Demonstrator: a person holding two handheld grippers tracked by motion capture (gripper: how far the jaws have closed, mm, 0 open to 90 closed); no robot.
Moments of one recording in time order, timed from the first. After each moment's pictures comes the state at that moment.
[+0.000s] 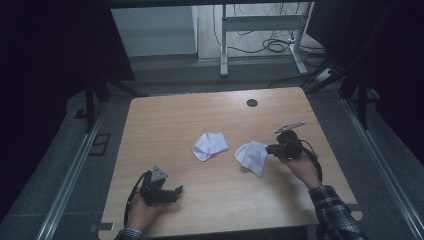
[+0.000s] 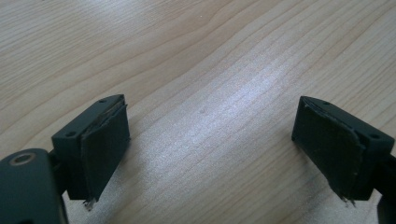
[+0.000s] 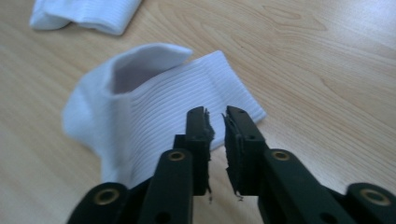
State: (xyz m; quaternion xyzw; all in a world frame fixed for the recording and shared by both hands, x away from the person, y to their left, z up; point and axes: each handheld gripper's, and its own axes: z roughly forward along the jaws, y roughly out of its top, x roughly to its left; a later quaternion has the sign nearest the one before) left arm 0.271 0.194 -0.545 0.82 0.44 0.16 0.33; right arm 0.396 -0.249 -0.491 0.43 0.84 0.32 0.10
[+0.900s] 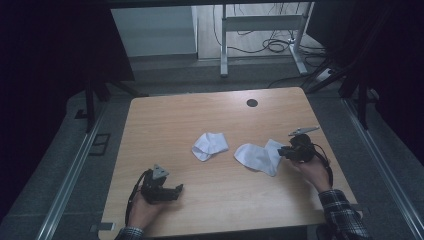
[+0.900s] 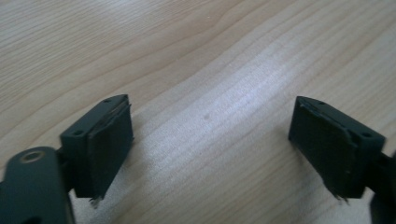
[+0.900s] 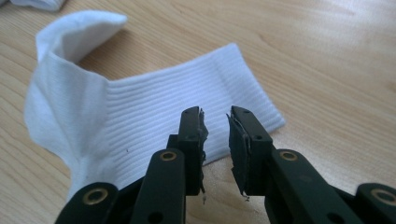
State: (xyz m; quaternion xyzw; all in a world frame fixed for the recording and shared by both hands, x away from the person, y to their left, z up) left arm 0.276 0.190 -0.541 0.81 0.46 0.16 0.32; right arm 0.393 -0.293 -0.506 0.46 0.82 0.32 0.12
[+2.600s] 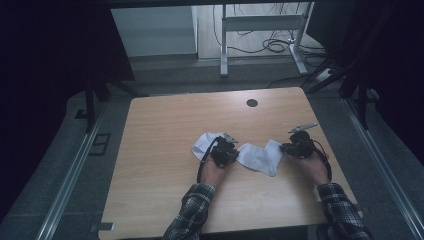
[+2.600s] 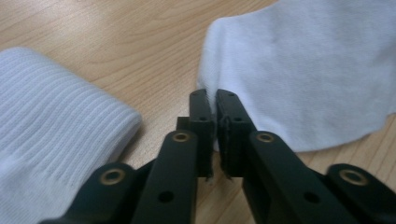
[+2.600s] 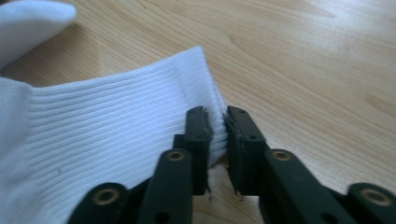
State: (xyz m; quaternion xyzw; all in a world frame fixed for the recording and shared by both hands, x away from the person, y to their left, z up) left arm 0.392 -0.007 -0.532 0.85 0.38 0.11 0.34; right arm 0.418 -0.302 -0.522 0.45 0.83 0.30 0.13
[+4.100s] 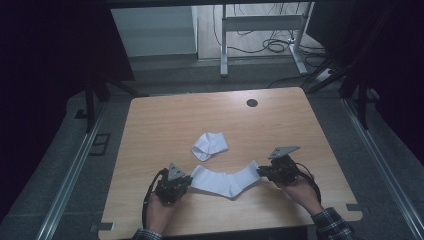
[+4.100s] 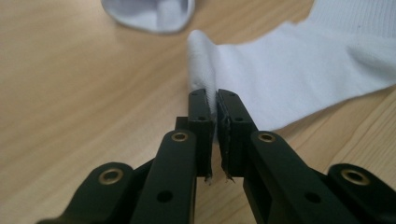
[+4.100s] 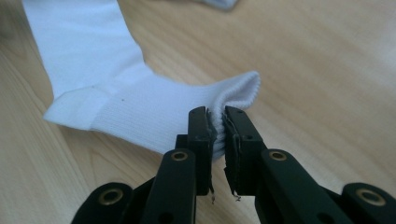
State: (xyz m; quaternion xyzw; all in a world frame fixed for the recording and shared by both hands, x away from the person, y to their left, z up) left arm 0.261 0.139 -0.513 0.82 0.43 0.15 0.34; right arm 0.325 -0.227 -0.504 0.34 0.87 0.35 0.08
